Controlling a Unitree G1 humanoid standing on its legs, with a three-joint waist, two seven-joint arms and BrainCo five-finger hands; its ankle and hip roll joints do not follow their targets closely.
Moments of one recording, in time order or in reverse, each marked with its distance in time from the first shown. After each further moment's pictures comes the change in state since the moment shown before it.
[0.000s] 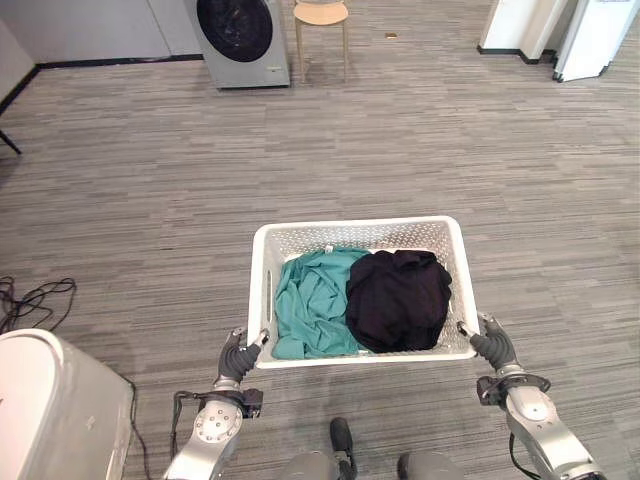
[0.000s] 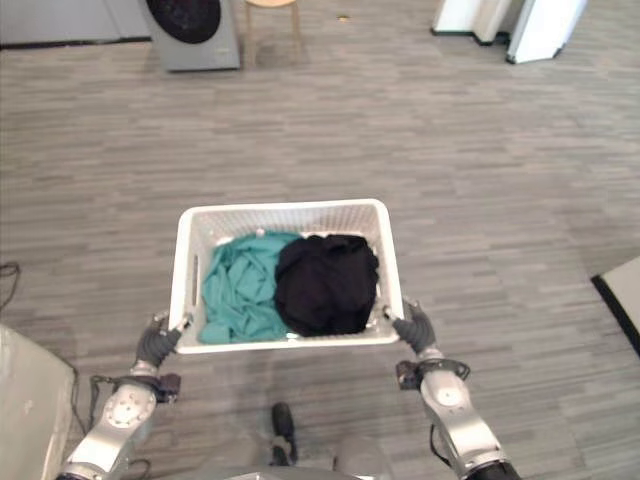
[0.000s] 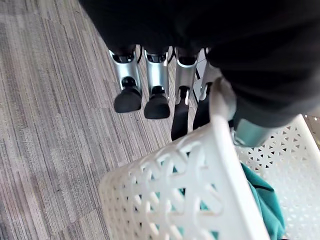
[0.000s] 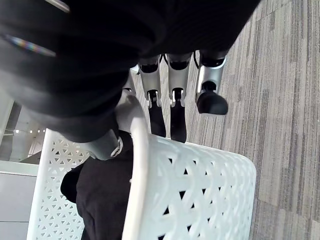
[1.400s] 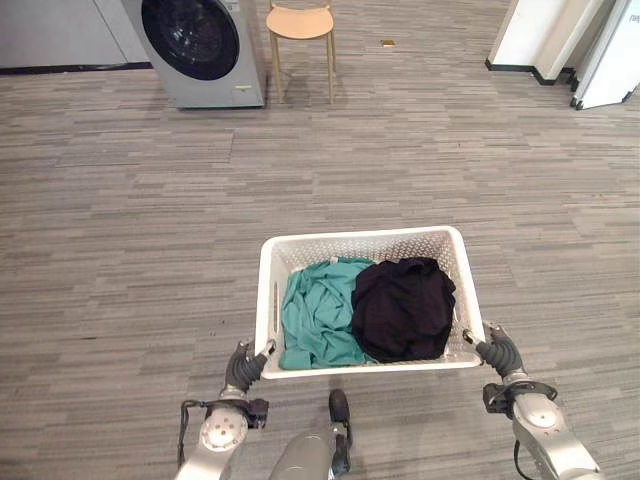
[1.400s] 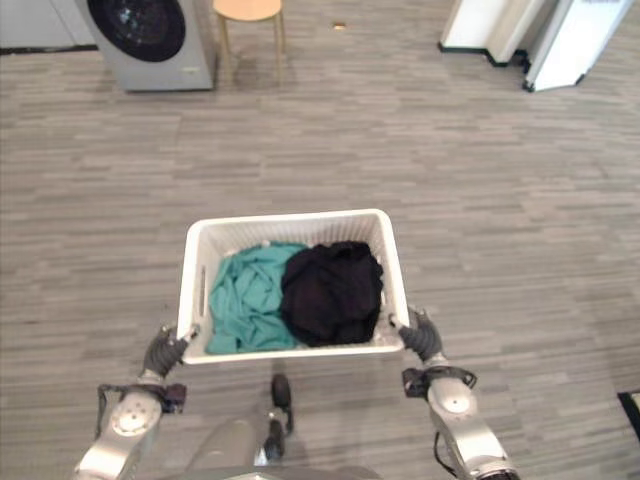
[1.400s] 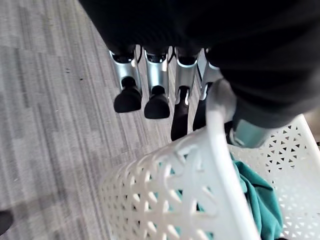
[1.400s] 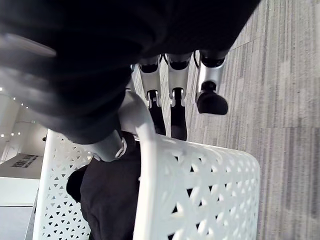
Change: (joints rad) left arm -0.009 -0.031 0.002 0.020 0.030 0.020 -0.050; right arm 0.069 0.017 -0.053 -0.009 0.017 0.023 0.037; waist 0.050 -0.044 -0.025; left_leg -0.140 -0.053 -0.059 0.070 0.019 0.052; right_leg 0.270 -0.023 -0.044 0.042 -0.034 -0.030
